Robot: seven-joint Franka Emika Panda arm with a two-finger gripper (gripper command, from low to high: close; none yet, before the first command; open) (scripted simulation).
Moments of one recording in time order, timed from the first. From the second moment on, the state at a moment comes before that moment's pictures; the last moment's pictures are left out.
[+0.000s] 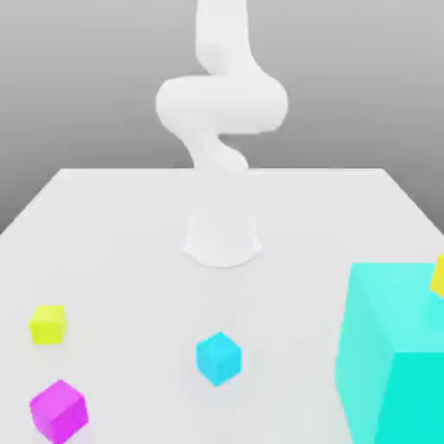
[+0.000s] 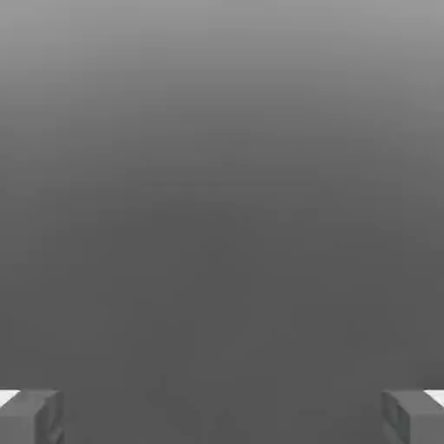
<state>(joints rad) 0.03 -0.72 -0.04 -2.35 0.01 2.35 0.72</state>
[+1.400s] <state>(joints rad) 0.13 0.13 -0.13 -2.82 0.06 2.95 0.03</state>
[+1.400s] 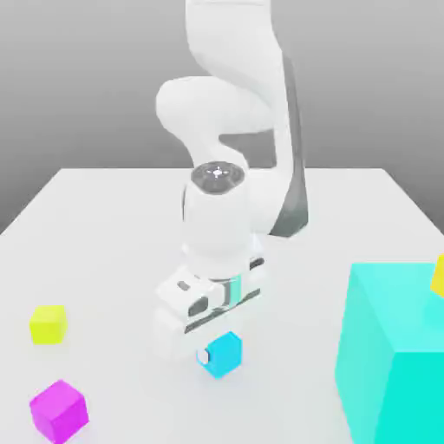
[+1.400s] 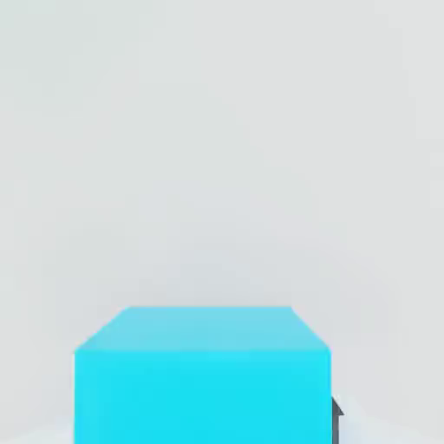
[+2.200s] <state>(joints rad) 0.43 -0.07 0.07 -2.14 0.11 2.13 -0.59</state>
